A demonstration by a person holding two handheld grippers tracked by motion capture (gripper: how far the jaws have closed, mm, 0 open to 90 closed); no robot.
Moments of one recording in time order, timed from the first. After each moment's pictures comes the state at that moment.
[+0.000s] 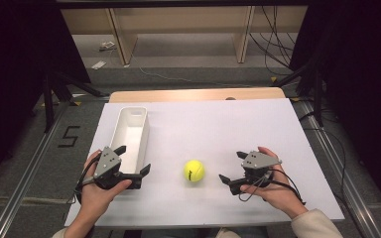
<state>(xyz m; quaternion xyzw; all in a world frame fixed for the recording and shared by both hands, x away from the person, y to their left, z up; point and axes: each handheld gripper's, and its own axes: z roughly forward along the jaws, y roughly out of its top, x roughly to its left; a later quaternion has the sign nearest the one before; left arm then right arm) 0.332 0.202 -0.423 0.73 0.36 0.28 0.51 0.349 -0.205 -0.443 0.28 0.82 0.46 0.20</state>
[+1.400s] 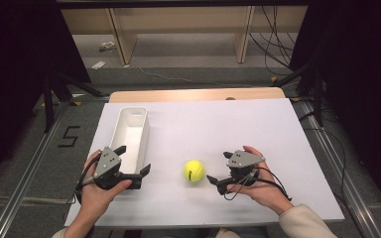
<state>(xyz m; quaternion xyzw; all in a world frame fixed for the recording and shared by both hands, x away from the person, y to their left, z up) 0.332 0.202 -0.423 0.73 0.36 0.28 0.51 0.357 -0.173 -0.448 0.26 0.83 0.46 0.19</state>
